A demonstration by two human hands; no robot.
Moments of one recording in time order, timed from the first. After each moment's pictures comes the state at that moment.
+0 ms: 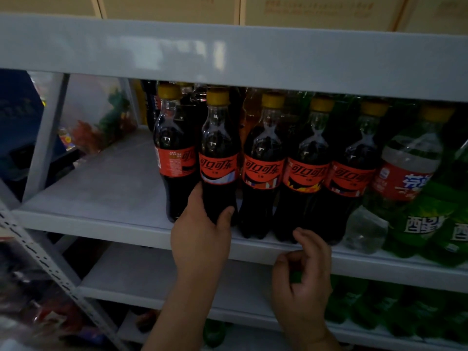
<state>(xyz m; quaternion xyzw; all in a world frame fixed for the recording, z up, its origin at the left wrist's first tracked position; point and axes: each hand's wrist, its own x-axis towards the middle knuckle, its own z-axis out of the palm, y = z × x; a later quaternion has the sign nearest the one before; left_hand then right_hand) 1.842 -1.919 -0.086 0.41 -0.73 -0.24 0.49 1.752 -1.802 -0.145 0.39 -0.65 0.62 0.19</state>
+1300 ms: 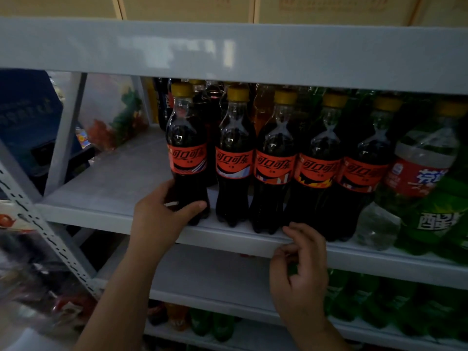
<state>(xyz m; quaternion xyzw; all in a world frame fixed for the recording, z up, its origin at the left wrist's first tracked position) 1.907 -1.997 -0.090 0.35 -0.74 -0.33 0.46 1.767 -1.807 -0.139 0.42 -0.66 0.60 0.15</state>
